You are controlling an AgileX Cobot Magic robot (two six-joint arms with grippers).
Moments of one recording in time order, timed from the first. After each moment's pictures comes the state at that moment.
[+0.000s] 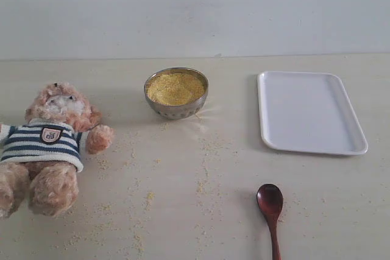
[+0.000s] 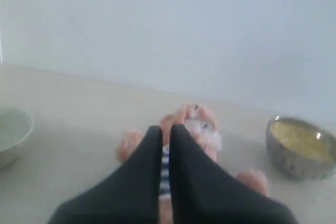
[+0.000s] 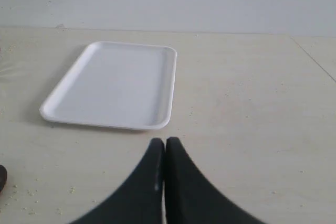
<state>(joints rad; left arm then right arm) 0.06 0.00 0.00 -0.12 0.11 -0.07 0.03 0.00 0.00 -0.07 0.33 0.04</state>
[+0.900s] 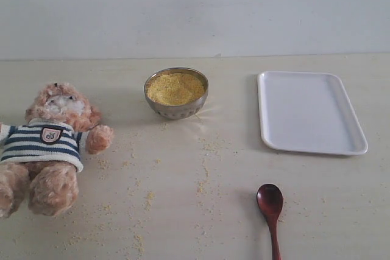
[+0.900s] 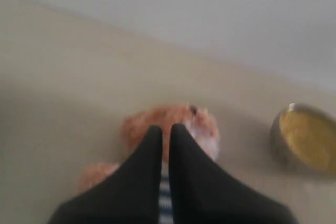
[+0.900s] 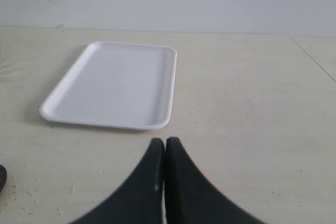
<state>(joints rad) 0.06 1.01 -0.59 -0.43 0.13 0.13 0.03 0.00 0.00 -0.07 0.33 0.04</state>
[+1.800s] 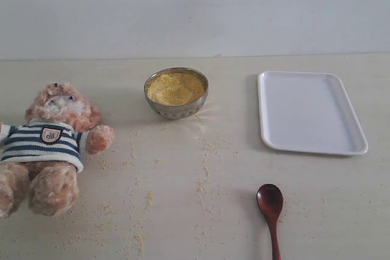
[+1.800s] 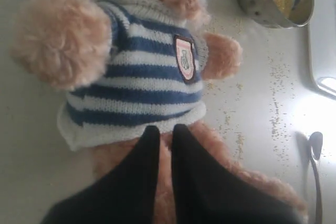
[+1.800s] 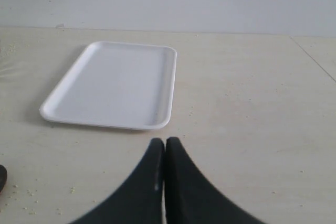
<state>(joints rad) 0.54 1.51 -0.70 -1.04 0.96 1.06 0.03 0.00 0.00 -0.07 0.33 0.04</state>
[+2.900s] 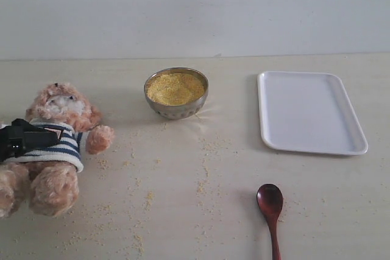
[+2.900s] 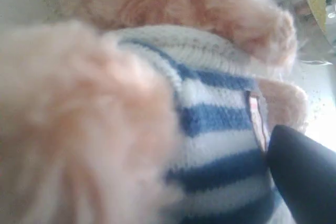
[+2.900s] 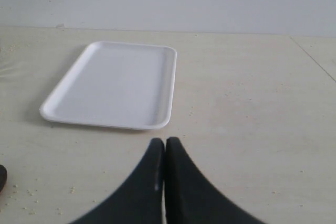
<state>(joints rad) 0.37 1.86 -0.63 -1.71 0.78 1.76 0.03 0.00 0.00 -0.07 0.33 0.04</state>
